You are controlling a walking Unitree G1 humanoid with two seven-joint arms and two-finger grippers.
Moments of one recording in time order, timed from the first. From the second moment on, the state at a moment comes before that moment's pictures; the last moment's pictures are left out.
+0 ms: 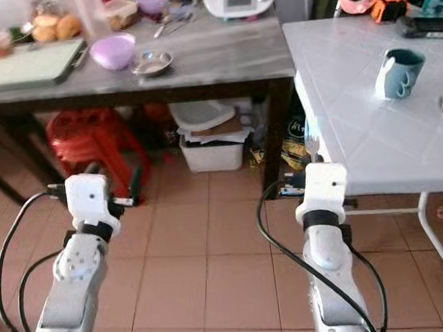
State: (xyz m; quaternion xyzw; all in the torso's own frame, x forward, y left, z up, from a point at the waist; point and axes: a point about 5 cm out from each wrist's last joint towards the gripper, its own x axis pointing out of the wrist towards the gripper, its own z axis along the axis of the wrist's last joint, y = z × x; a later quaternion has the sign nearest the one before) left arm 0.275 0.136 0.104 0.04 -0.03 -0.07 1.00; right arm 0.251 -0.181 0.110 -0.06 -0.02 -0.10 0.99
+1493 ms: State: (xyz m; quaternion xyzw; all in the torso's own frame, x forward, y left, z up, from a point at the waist) left arm 0.282 0.119 0.103 0.03 -0.04 -0.07 1.00; right arm 0.253 -0.182 0.118 -0.05 -0.03 -0.07 1.00
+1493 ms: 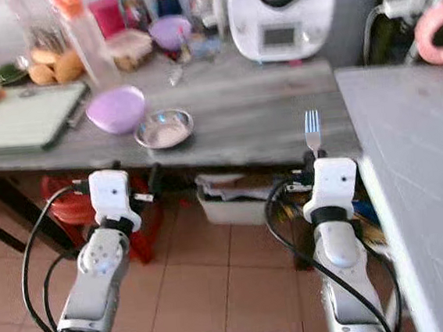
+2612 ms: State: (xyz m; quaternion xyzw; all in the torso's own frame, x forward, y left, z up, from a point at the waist) left arm 0.280 0.120 0.109 0.04 -0.05 -0.08 0.99; right arm 0.257 -0.181 0.117 -0.05 -0.03 -0.08 1.00
